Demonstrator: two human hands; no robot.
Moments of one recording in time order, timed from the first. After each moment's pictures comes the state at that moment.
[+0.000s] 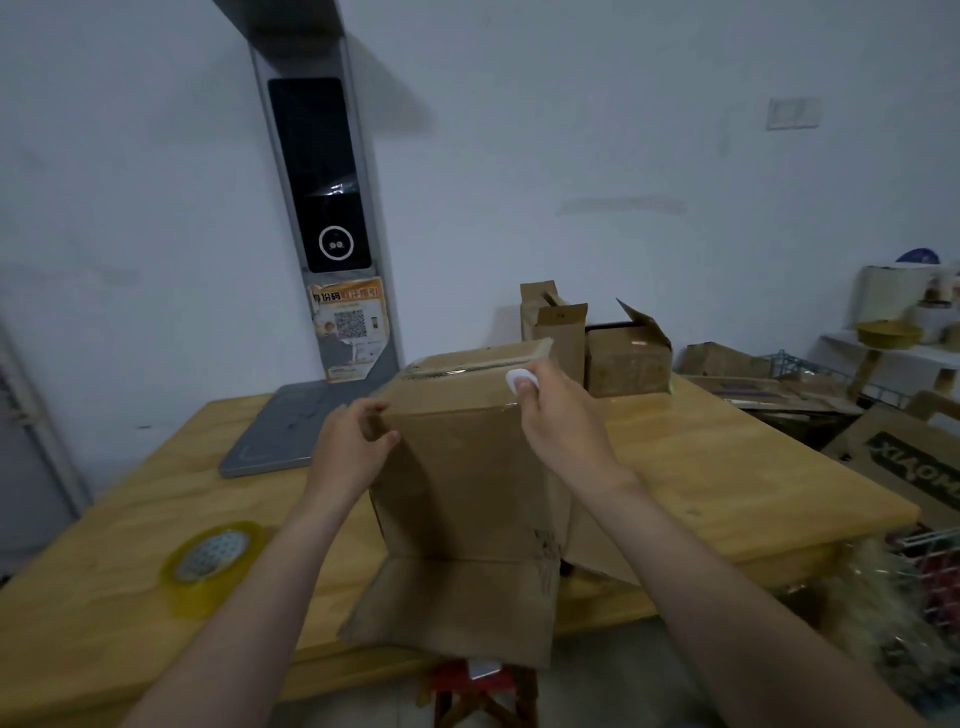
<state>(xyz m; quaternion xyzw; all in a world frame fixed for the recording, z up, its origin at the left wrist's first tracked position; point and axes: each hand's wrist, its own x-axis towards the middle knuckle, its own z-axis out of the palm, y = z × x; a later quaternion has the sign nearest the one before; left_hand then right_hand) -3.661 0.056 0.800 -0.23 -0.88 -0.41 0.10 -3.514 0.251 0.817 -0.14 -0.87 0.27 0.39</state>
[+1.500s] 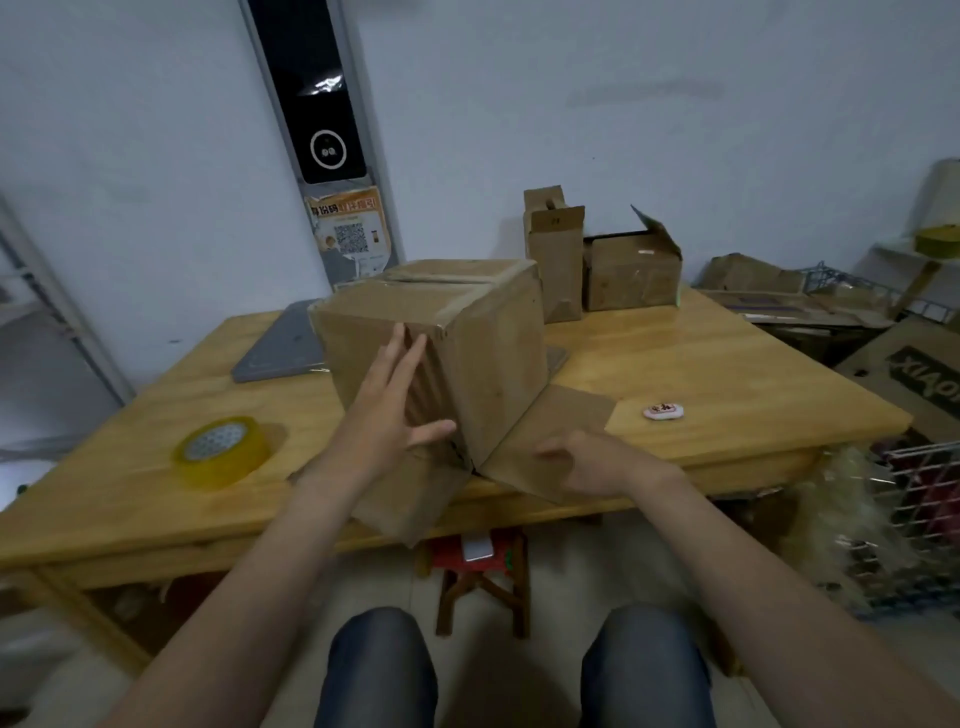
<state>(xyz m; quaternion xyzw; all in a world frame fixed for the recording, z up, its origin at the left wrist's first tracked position) -3.573 0.085 0.733 -0.38 -0.89 -0.25 0.09 -3.453 0.346 0.668 -0.09 -0.97 0.20 -0.07</state>
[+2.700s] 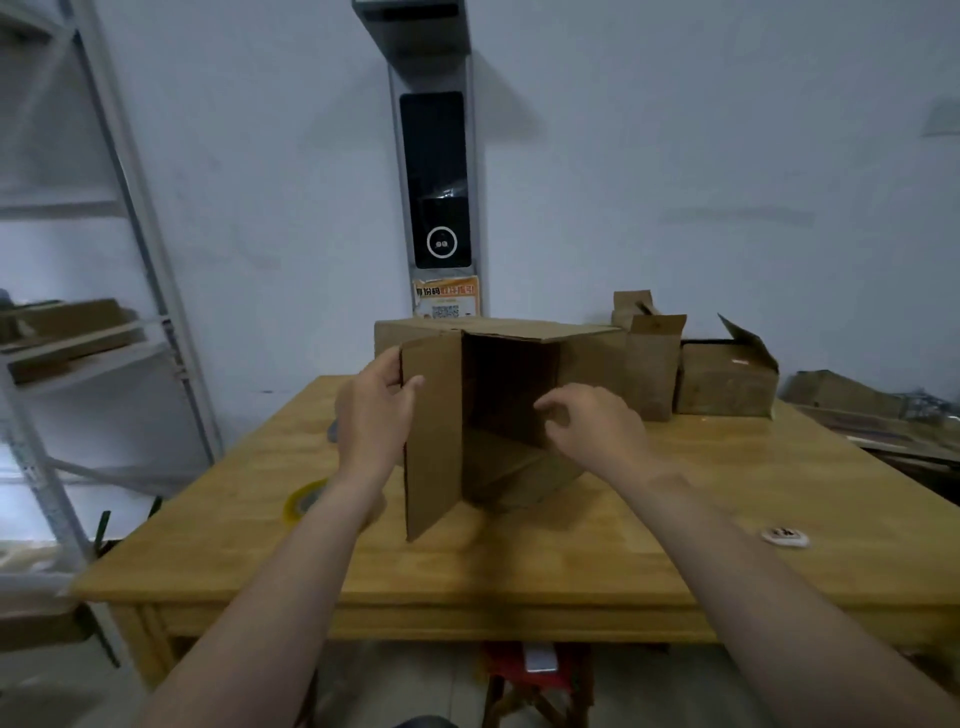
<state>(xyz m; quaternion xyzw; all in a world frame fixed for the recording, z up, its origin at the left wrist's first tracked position) -3.637 -0.017 0.822 -0.21 -0.78 -0.49 0.32 -3.540 0.219 0.812 -0.05 -0.95 0.15 0.27</state>
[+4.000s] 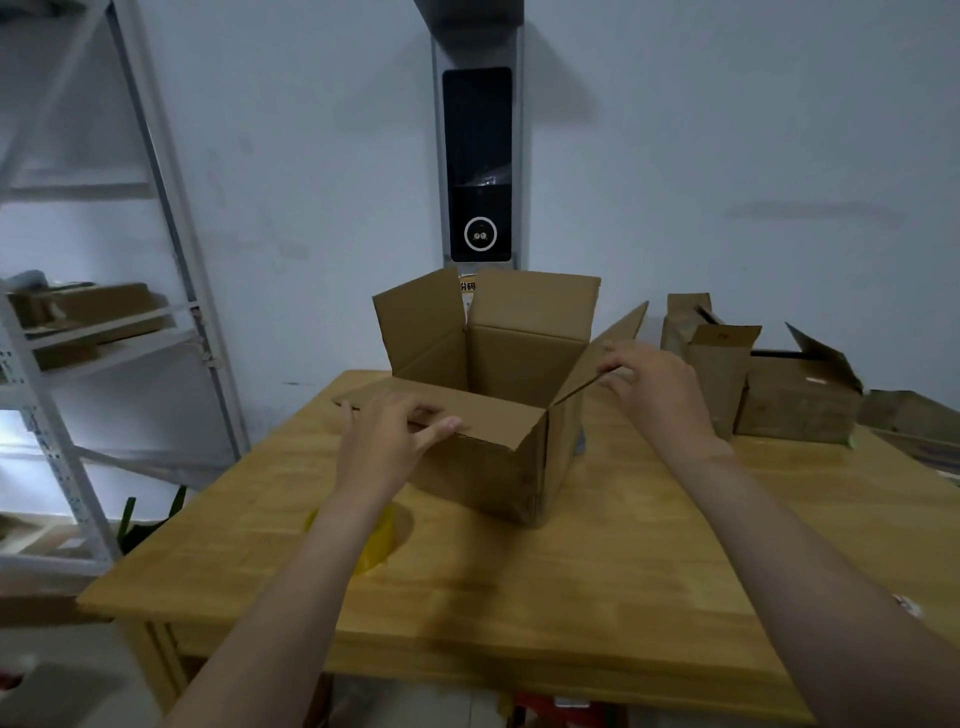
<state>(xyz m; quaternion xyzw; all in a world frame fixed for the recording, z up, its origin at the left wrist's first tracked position) -3.718 -0.048 0.796 -0.21 -0.90 -0.30 0.24 -3.624 0.243 0.843 -0.04 -0.90 0.20 0.40</state>
